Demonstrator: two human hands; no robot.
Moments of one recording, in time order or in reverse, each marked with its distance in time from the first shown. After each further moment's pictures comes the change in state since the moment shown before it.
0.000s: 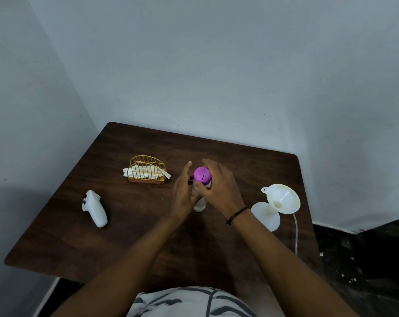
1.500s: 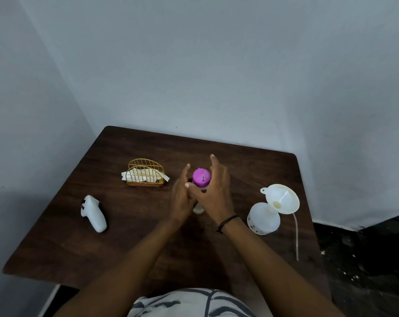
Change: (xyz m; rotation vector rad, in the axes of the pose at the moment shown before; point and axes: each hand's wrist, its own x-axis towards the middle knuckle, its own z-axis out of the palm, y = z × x) left_hand -0.003 -0.001 -0.001 -0.011 0.016 0.002; right_hand -0.010 -0.014 0.017 0.247 0.134 0.205
